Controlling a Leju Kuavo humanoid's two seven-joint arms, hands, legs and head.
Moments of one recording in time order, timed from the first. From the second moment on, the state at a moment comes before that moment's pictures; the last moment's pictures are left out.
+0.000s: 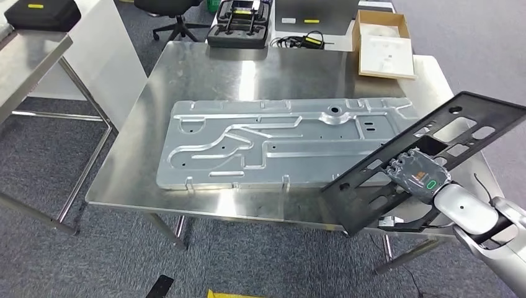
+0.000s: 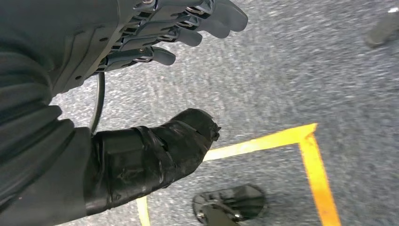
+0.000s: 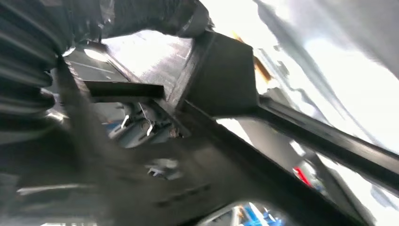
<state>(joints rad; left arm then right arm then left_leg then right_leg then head) -0.17 0.04 -1.09 -0.22 0.78 0.38 -0.15 -0.51 -0.90 0.61 -1.50 1.46 0.05 -0.08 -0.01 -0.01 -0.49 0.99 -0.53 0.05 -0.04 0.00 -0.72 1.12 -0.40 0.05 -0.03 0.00</state>
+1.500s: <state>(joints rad) -0.18 0.01 -1.09 -0.22 0.77 0.38 -0.15 -0.58 -0.88 0.64 -1.52 1.50 0.01 -0.07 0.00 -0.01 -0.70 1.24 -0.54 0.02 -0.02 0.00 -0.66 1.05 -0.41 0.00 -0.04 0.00</state>
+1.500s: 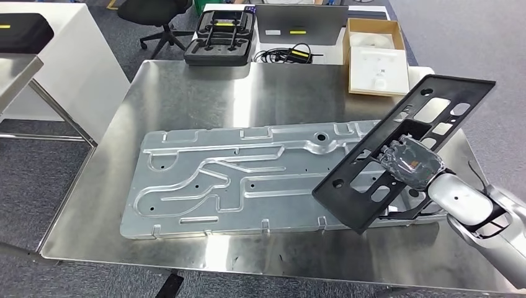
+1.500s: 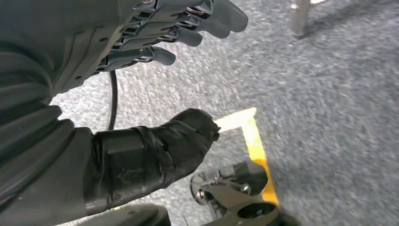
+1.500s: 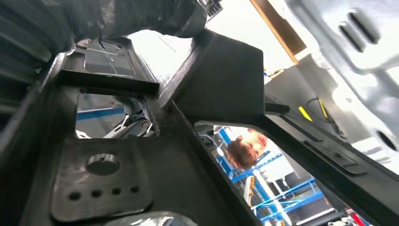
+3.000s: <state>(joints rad) -0.19 0.00 -1.09 -0.22 0.72 0.42 -0.12 -0.47 -0.81 0.50 -1.72 1.42 -0.15 0.08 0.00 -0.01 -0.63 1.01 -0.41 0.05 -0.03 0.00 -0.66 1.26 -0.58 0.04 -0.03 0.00</state>
